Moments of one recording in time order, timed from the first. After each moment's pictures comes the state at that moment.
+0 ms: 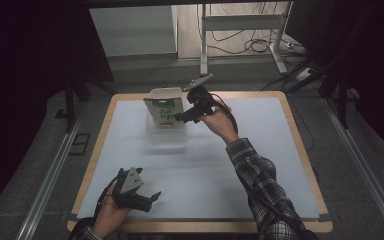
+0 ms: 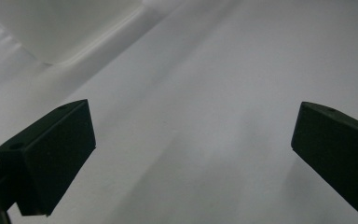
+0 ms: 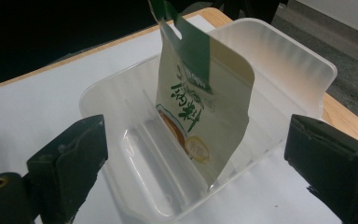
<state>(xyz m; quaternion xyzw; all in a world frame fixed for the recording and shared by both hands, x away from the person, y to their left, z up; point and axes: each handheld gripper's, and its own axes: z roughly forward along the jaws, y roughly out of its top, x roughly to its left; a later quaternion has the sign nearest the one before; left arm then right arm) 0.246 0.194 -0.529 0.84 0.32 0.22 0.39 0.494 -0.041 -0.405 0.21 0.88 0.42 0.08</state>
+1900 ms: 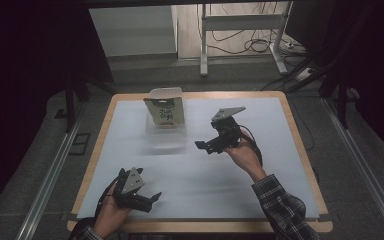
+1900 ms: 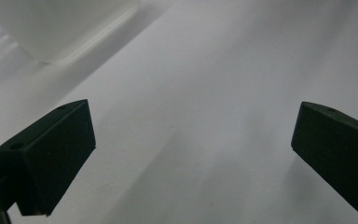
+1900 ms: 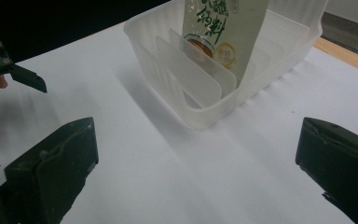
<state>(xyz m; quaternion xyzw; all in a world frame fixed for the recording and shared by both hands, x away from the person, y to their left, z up) 0.246 0.193 -0.531 0.84 0.31 0.22 0.38 0.408 -0.121 -0.434 0.24 0.86 0.45 0.09</state>
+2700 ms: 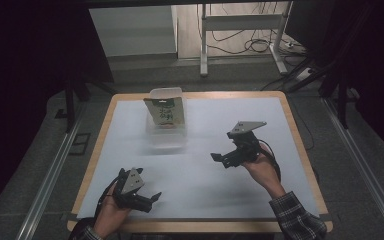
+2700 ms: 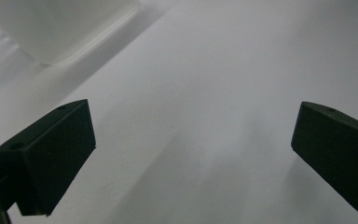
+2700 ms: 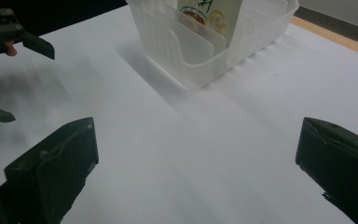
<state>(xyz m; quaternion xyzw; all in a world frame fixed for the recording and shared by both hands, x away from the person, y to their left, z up) 0.246 0.193 -0.531 0.84 0.31 0.22 0.38 0.368 -0.168 -0.440 0.26 0.85 0.44 0.11</state>
